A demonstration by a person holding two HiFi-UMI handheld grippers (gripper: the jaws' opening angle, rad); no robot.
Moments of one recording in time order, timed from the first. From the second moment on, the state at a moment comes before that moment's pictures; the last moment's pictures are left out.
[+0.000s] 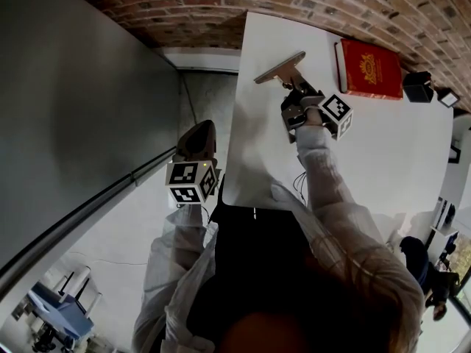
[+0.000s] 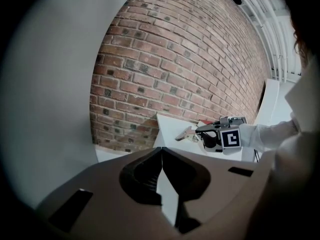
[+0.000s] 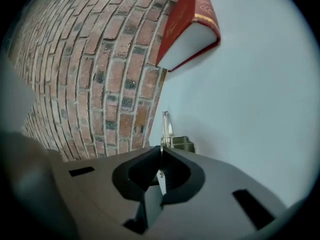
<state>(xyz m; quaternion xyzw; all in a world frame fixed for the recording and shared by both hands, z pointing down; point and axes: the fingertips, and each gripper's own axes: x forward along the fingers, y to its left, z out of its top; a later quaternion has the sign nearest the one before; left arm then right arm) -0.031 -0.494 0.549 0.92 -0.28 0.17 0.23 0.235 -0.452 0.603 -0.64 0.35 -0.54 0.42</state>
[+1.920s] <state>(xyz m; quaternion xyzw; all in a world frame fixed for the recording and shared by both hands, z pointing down) -0.094 -0.318 0.444 0.93 -0.31 0.09 0.14 0.101 -0.262 0.426 -0.67 0.65 -0.31 0.18</state>
